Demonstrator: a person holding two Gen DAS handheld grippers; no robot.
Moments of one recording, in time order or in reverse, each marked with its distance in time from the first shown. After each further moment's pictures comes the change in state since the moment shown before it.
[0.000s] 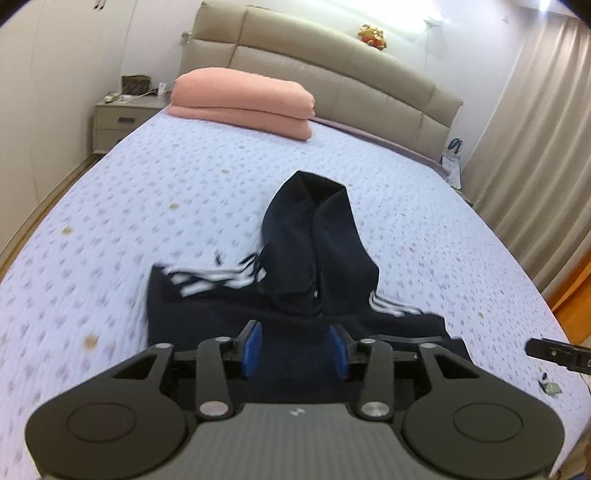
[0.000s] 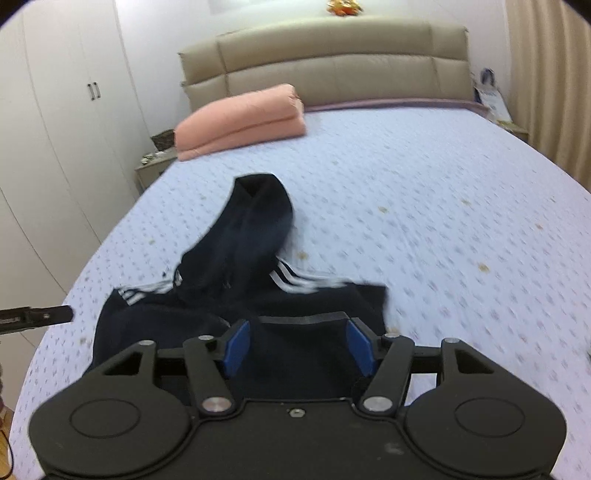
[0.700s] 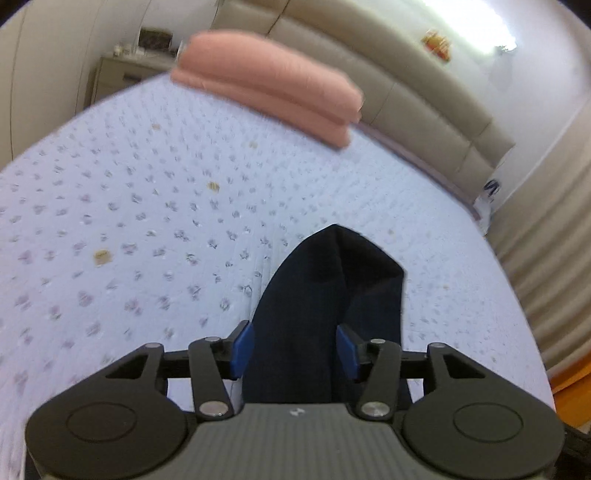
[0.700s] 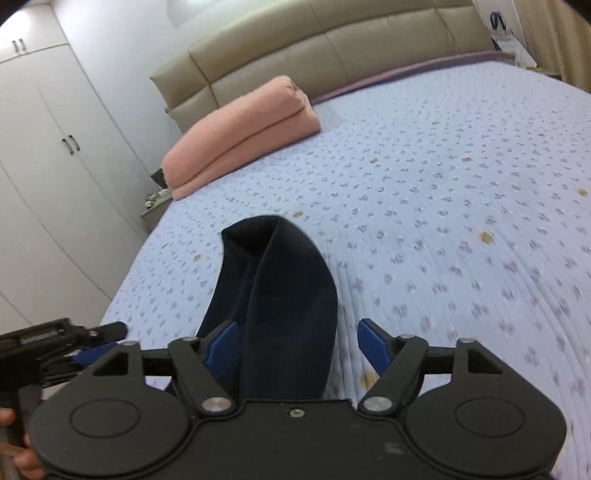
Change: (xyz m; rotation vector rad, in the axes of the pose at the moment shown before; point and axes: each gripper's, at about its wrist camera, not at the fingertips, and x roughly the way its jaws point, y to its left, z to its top) left arm 0.261 0.046 0.162 -0.236 0.077 -0.014; right arm 0.270 -0.019 0.131 0.223 0.026 0.149
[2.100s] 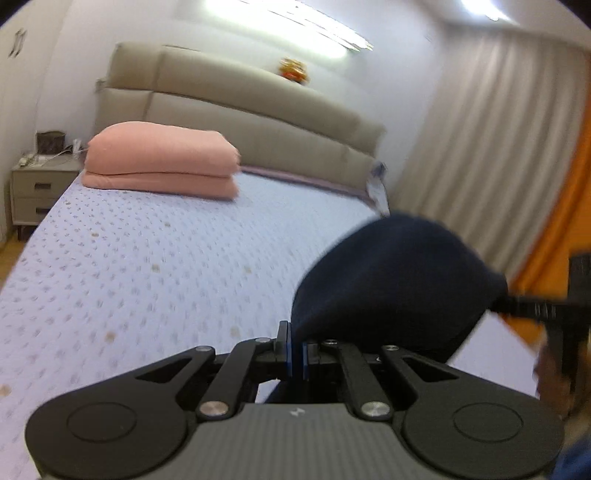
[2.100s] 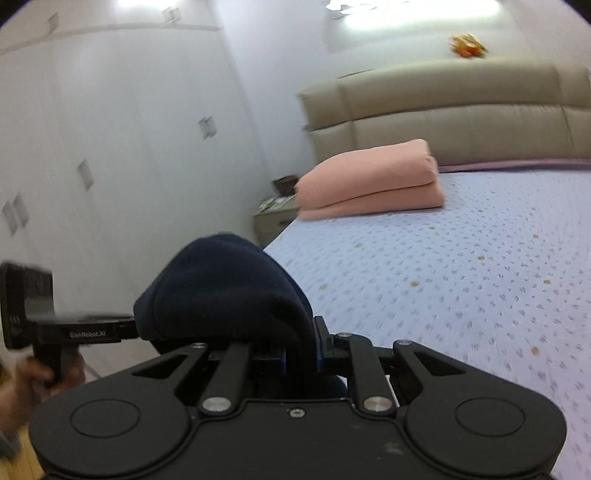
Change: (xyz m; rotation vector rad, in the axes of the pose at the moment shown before) left arm -0.232 -0.002 -0.055 0.410 -0.111 -0.255; right arm -0.189 0.099 -0.017 -0.382 -0.078 0.273
